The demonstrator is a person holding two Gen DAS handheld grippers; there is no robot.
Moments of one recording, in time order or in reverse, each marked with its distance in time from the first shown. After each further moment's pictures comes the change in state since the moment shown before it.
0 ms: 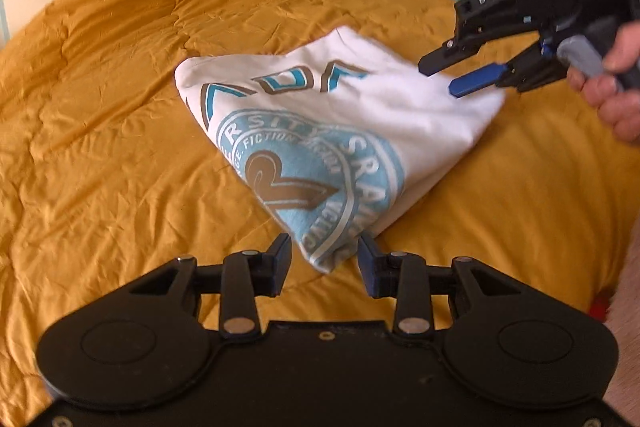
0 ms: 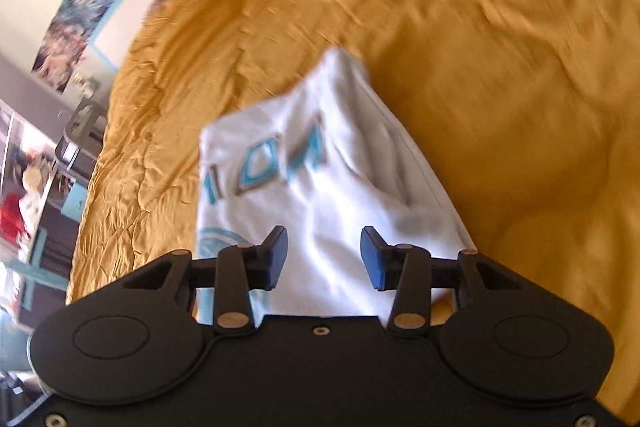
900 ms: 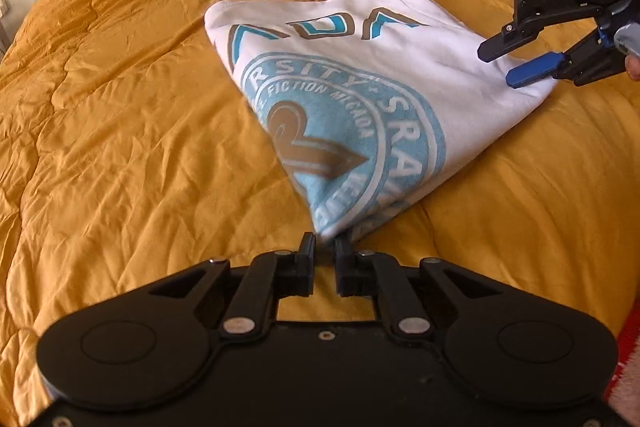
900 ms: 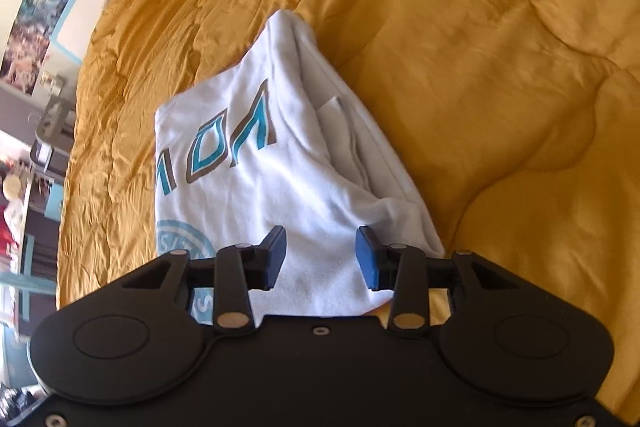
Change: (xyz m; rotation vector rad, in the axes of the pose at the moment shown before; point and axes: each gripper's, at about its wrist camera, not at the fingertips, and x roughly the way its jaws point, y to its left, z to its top) left arm 0.028 0.007 -0.001 -0.108 0.122 0.092; right arm 0.016 -0.025 0.008 0.067 0.083 -0.065
